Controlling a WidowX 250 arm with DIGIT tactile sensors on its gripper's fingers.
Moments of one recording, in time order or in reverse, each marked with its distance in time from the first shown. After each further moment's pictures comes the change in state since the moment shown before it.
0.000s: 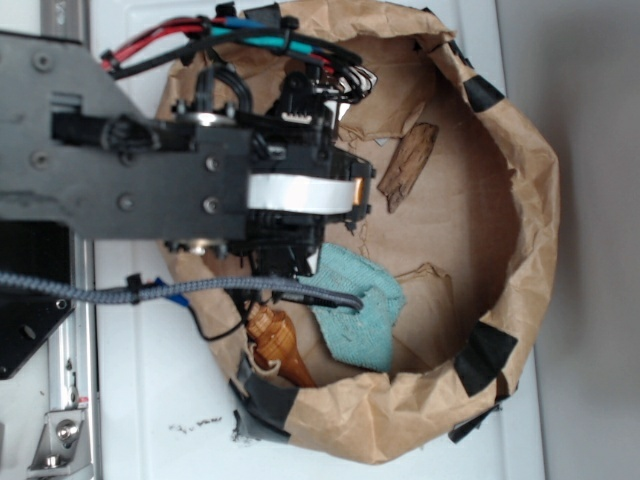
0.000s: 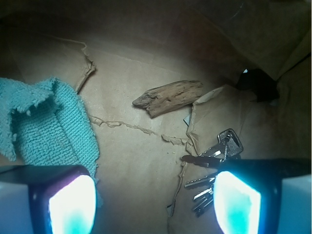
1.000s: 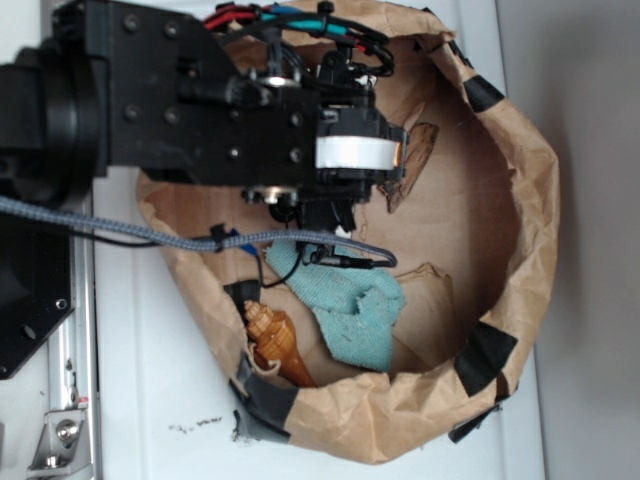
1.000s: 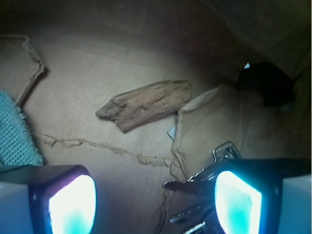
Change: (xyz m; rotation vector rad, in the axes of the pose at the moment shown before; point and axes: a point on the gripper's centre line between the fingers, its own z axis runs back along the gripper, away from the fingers) arm 0.010 0.020 -0.037 0.013 0.007 0.027
